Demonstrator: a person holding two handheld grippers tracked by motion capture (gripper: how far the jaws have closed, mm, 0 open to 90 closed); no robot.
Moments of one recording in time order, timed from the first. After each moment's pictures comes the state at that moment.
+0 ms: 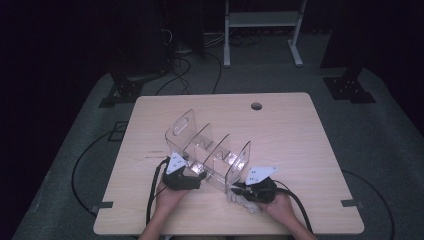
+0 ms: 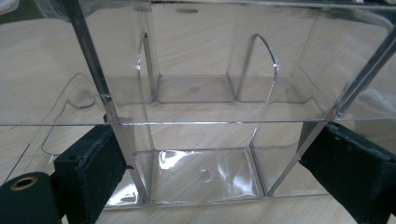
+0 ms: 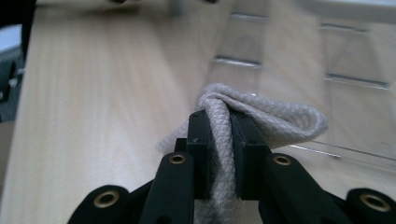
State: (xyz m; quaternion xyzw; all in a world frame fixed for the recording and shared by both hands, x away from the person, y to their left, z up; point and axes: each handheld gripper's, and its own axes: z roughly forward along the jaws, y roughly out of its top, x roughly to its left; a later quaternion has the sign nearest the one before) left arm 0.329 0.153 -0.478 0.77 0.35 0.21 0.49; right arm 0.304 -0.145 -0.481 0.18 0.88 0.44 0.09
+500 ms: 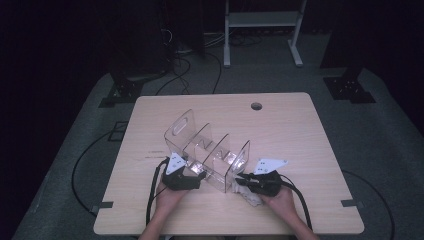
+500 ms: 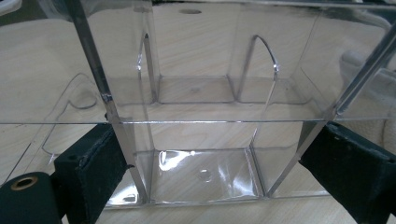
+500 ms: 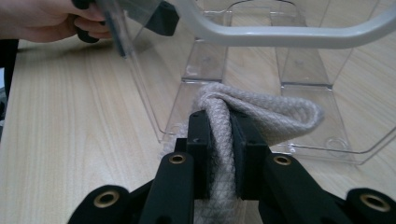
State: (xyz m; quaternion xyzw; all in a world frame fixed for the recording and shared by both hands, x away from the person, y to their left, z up) left arm 0.328 0.153 -0.479 0.77 0.35 0.21 0.49; right arm 0.314 -0.160 -0.475 0.23 0.84 0.48 0.09
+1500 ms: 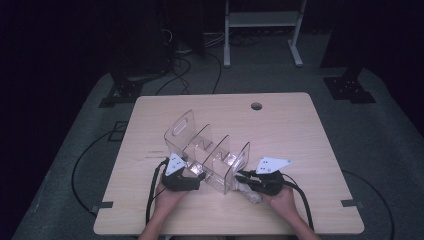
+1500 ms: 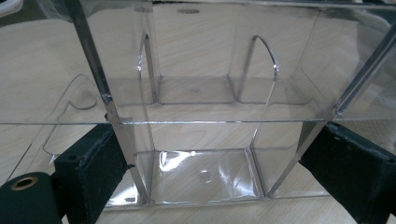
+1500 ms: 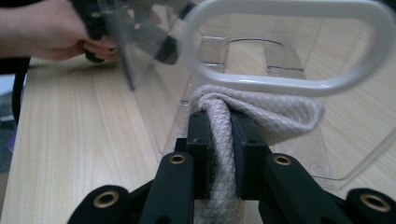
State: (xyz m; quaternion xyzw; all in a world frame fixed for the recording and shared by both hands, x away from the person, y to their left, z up) left arm 0.325 0.155 -0.478 0.77 0.35 0.21 0.49; right arm 0.308 -0.161 -0.460 0.21 0.83 0.50 0.12
